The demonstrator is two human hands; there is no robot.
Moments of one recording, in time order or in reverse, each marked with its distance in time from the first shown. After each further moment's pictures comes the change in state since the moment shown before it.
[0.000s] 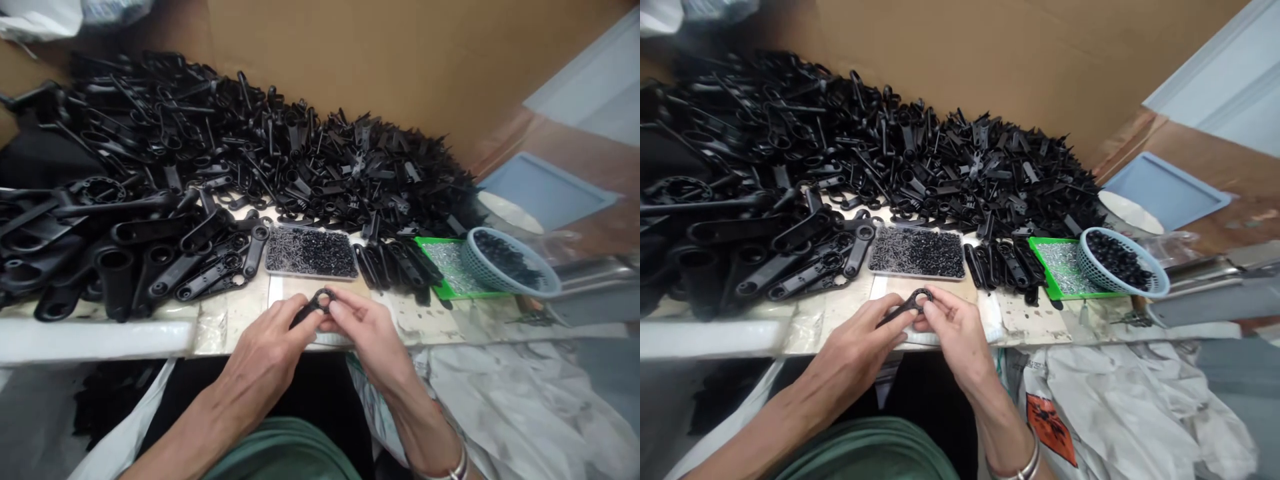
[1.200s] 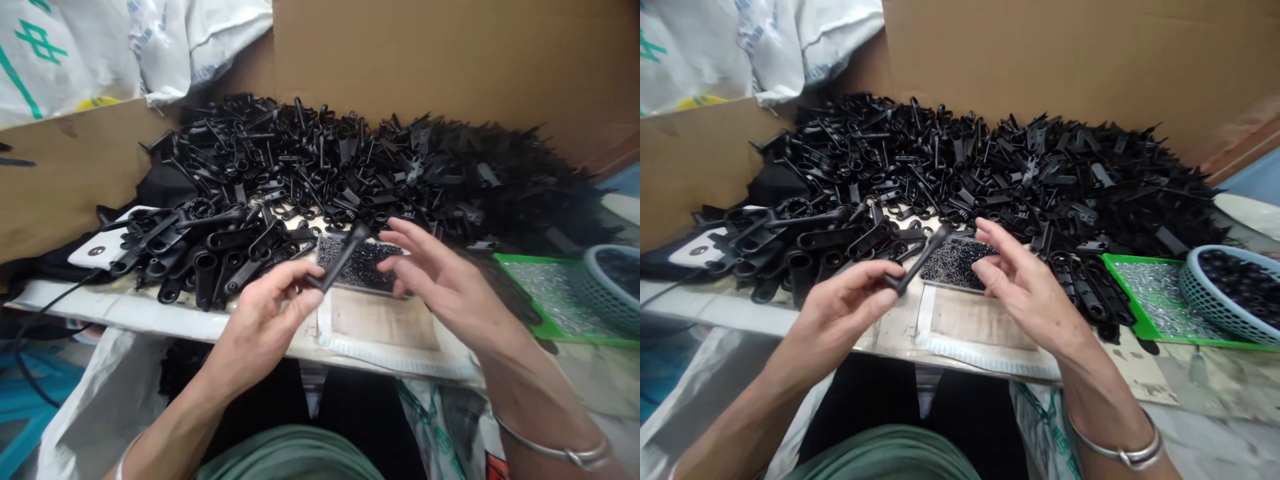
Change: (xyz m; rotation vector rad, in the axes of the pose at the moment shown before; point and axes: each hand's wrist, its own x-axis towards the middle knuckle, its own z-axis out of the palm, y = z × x) left_hand 0.015 -0.012 -0.082 -0.598 0.253 -0.411; right_hand 0.052 -0.062 -0.008 -0.492 -0.193 -0.441
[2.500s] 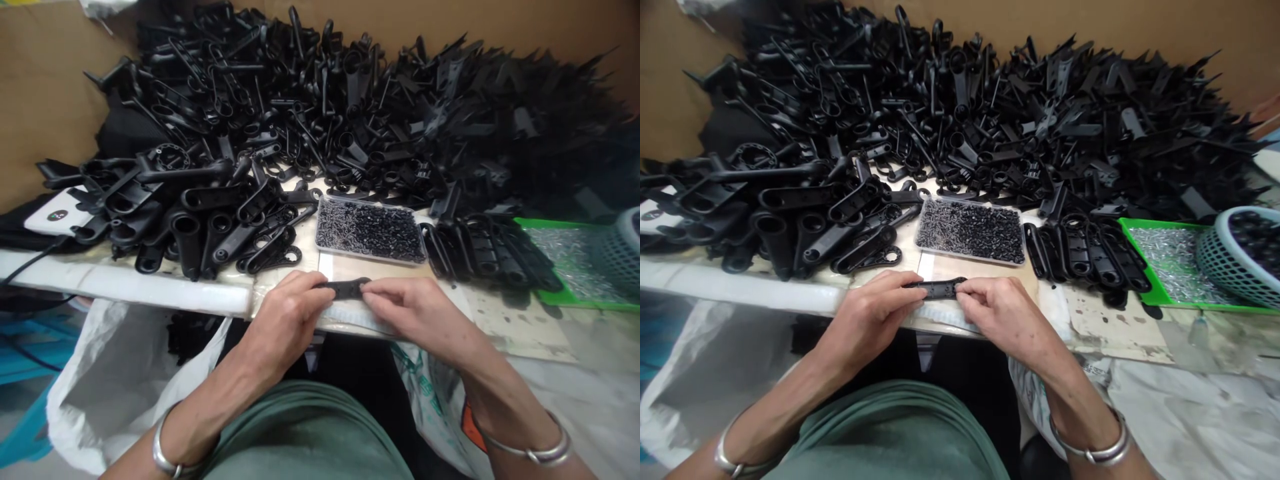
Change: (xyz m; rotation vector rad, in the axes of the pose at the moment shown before) left_hand -0.023 -0.045 0.031 0.539 -0.136 0.289; right_hand -0.039 0.025 0.028 -0.282 -0.382 0.268
